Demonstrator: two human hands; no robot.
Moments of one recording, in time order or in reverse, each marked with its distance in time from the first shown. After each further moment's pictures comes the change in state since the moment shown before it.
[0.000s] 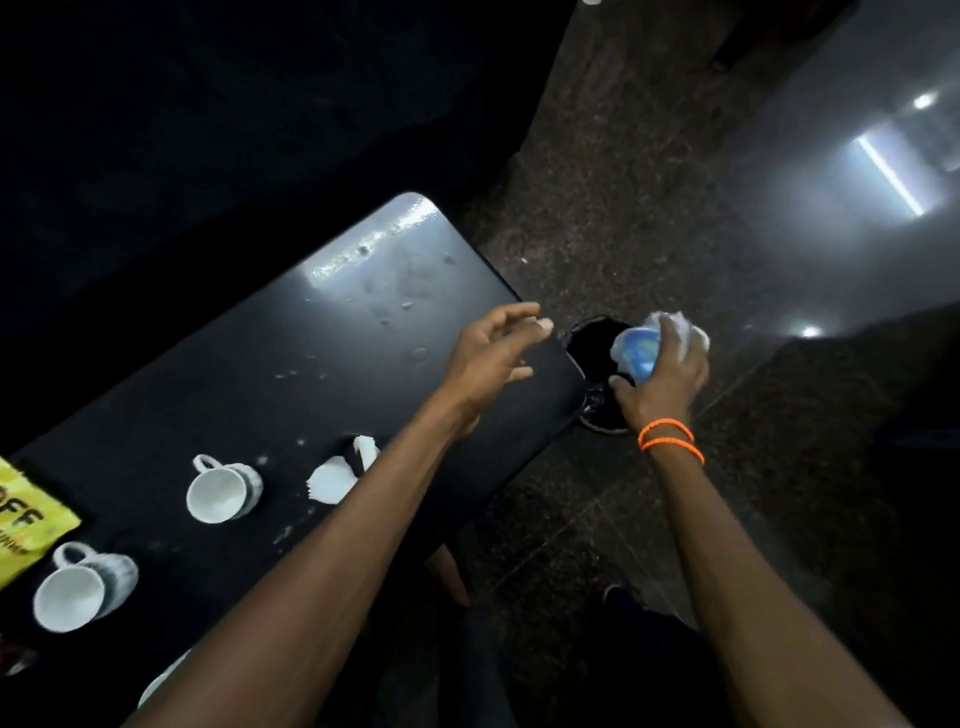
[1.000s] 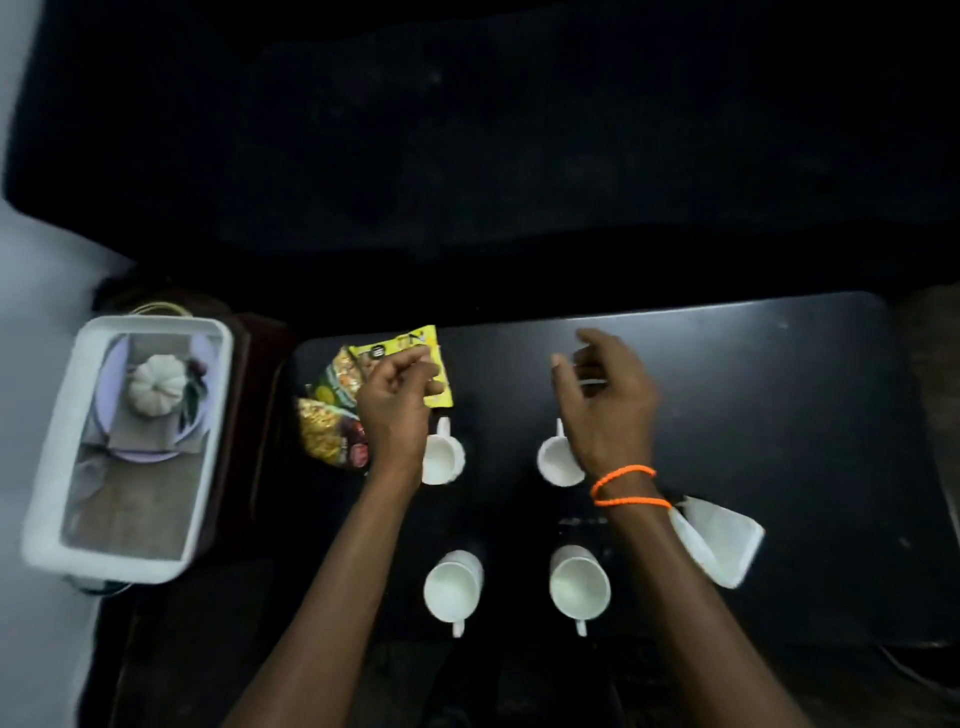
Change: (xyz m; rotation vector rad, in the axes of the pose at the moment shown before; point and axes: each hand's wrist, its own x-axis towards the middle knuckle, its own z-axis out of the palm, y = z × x) left_hand -0.220 -0.068 -0.374 -0.337 1.287 0.231; right_hand -0.258 -0.366 0.166 0.564 -0.474 -0.676
